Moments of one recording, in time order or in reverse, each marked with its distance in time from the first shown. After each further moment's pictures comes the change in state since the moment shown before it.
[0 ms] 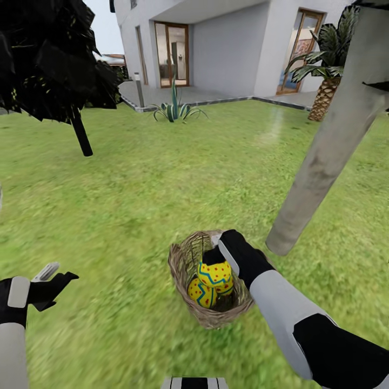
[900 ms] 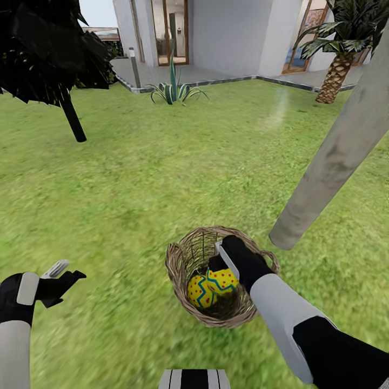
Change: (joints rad) left arm 0.000 -0.008 -0.088 -0.006 0.002 0.028 -0.010; right arm 0.016 0.000 -0.014 0.041 0.051 0.012 -0.066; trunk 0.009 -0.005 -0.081
